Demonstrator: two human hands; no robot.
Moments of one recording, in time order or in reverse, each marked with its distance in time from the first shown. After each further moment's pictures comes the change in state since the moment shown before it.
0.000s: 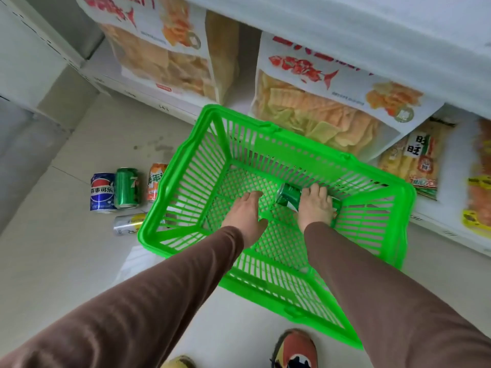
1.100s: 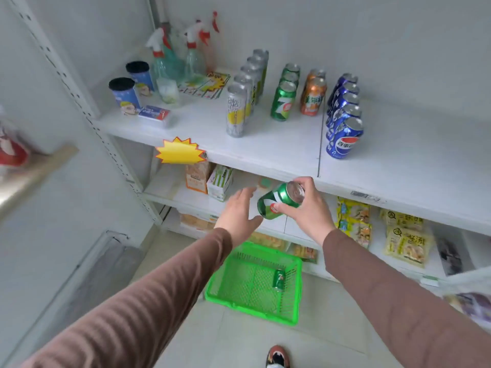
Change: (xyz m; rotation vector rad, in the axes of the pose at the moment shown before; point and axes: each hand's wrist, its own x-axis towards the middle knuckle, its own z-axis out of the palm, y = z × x) left_hand -0.385 0.313 -0.517 -0.098 0.367 0.485; right_hand -0.363 0.057 -0.739 0.997 0.426 -0.115
